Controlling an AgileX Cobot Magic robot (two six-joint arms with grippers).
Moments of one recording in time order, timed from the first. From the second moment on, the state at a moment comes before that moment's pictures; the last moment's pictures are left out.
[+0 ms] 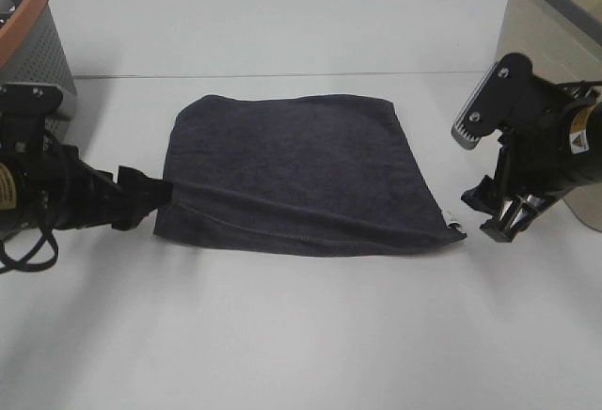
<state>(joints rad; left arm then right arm) -0.29 1.69 -0.52 0.50 -0.53 -0.54 0.27 1.51 -0.62 -0.43 0.02 -0.32</state>
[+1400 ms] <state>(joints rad) -0.02 1.70 -1.93 0.05 1.21 -0.08 0.26 1.77 -2.03 -0.14 1.21 0.00</state>
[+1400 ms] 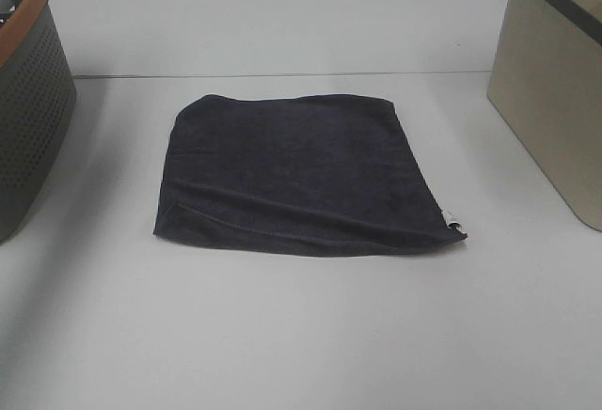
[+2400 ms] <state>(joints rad) -0.02 0.43 -0.68 0.00 1.08 -0.06 0.26 0.68 -0.70 -0.12 1.05 0.01</state>
